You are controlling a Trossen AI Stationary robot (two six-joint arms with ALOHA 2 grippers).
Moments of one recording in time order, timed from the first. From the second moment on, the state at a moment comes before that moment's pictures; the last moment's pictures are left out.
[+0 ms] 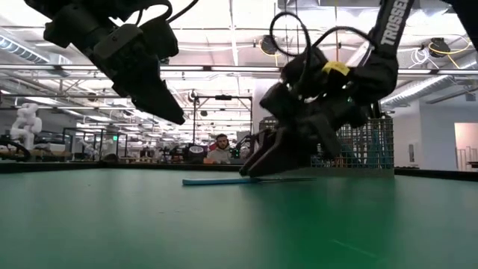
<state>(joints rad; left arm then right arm) -0.18 1.35 0.61 0.04 -0.17 -0.28 -0.08 1.94 0.74 0.63 -0.33 -0.18</state>
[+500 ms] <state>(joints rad) -0.18 1.35 0.61 0.01 -0.16 -0.31 -0.08 1.98 0.76 0.45 -0.33 -0.23</state>
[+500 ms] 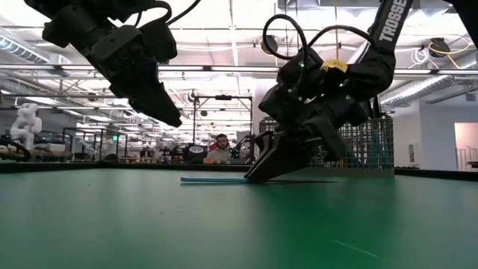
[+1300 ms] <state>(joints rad) -0.21 1.28 0.61 0.01 -0.18 -0.28 -0.03 1.65 0.75 0.27 -0.22 -0.20</state>
